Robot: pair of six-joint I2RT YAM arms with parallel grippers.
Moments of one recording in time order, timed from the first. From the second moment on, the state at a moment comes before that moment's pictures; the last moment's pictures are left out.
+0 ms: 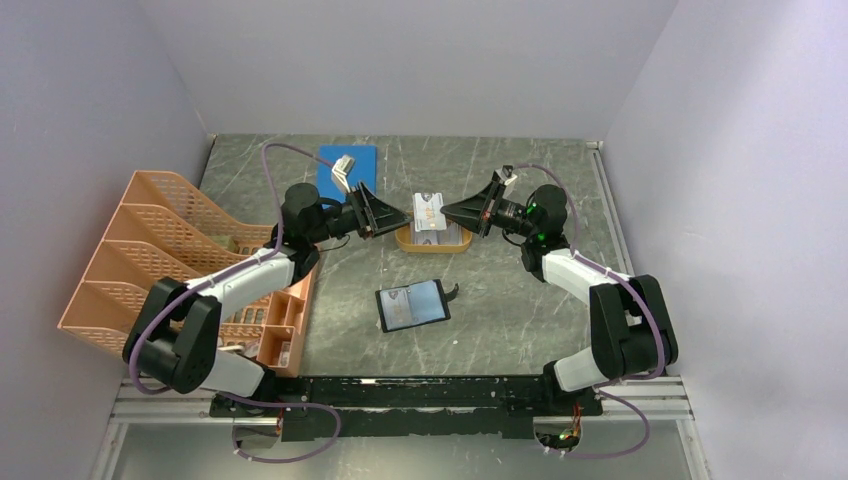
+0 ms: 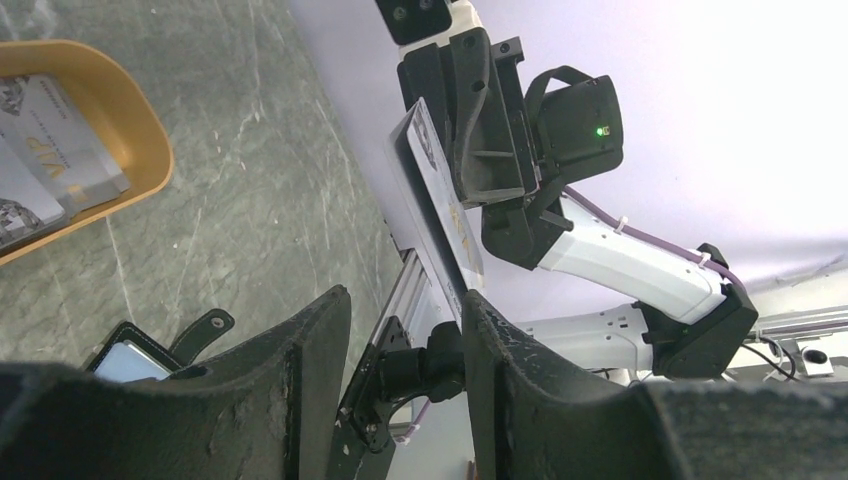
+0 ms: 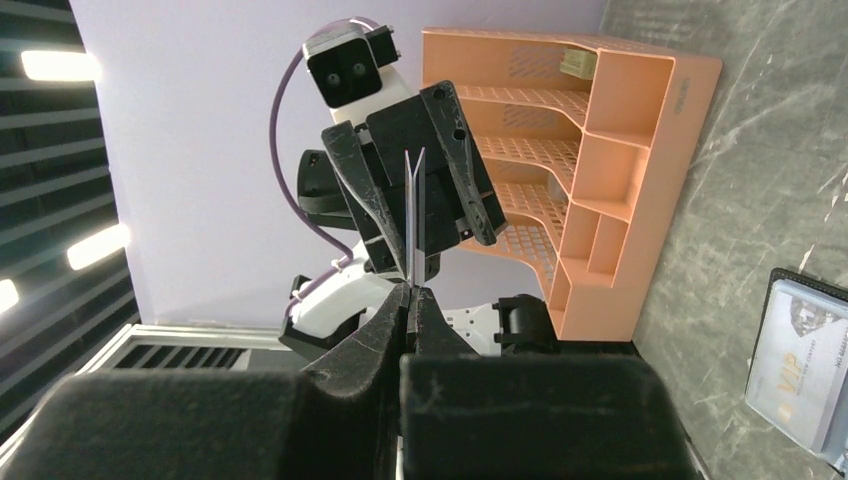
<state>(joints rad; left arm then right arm) -0.46 1.42 0.74 0.65 0.70 -1.13 0.22 1.47 0.69 0.83 -0.96 1.57</state>
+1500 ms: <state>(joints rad) -0.49 1.52 0.82 0.71 0.69 -1.15 0.23 1.47 0.70 0.77 -0.92 1.45</state>
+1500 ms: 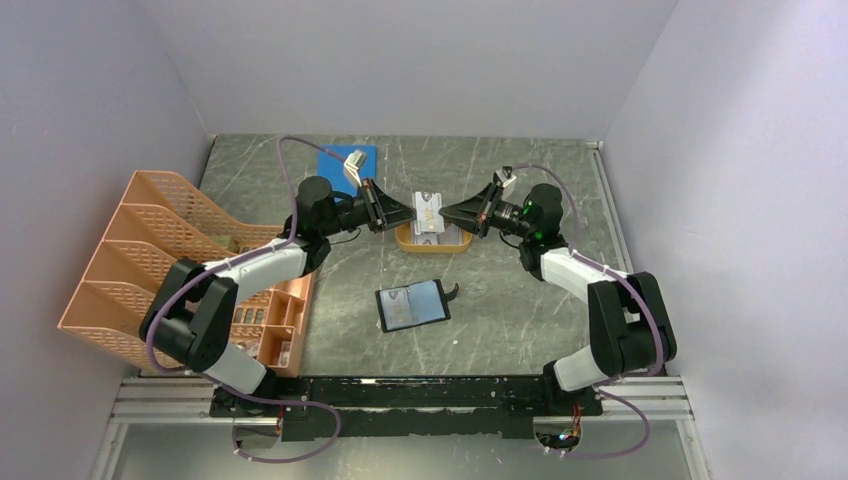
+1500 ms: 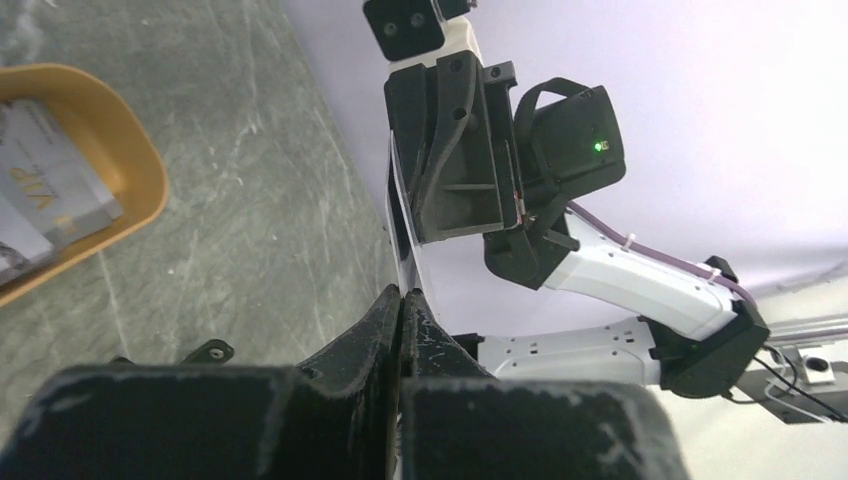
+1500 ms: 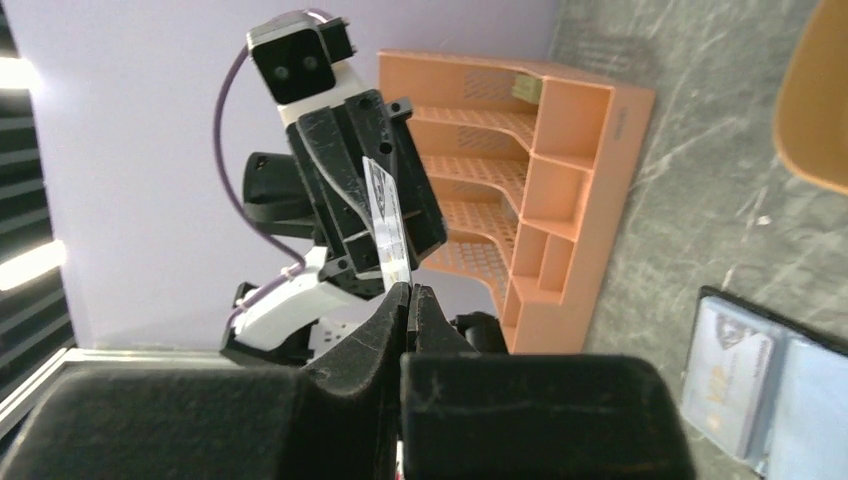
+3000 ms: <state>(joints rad) -0.43 2.02 1.08 0.49 0.62 -0.86 0.19 1.92 0.88 0.50 -0.74 1.05</state>
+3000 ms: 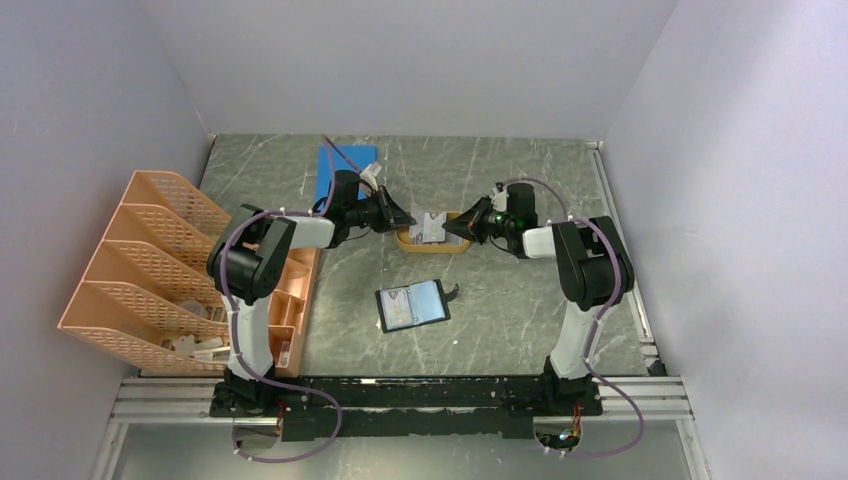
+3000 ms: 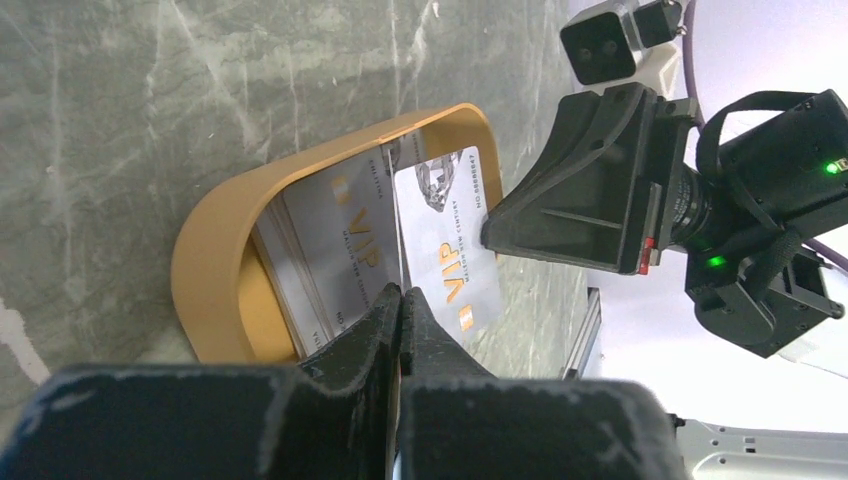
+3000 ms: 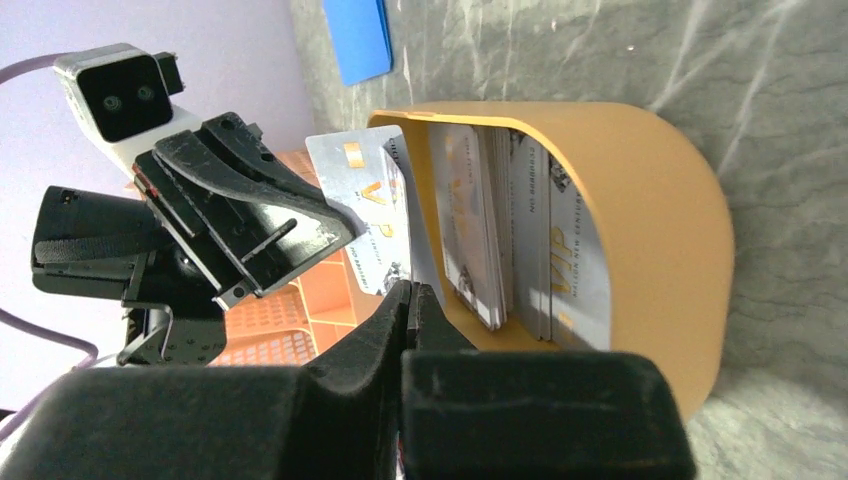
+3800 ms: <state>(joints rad) -0.43 1.99 1.13 0.32 0.54 -0.76 0.19 1.48 0.85 0.11 -0.57 0.89</state>
